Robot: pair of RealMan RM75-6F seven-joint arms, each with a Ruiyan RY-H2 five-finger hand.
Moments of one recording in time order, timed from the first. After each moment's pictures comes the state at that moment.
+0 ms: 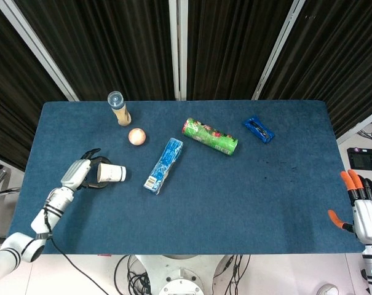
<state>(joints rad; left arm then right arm) -0.59 -1.56 -0.01 -0.89 1.55 1.07 -0.83 0.04 -1.09 0.09 -1.63 -1.43 1.47 0.03</state>
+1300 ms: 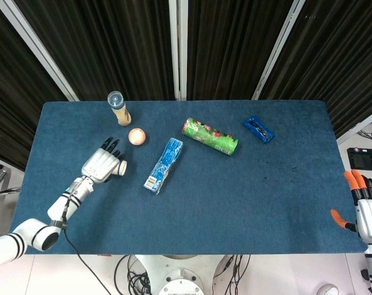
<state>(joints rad) -0.76 -1.40 -0.09 -1.31 1.31 0.84 0.49 0.05 -1.10 0.09 -1.60 -1.41 1.46 0.05</state>
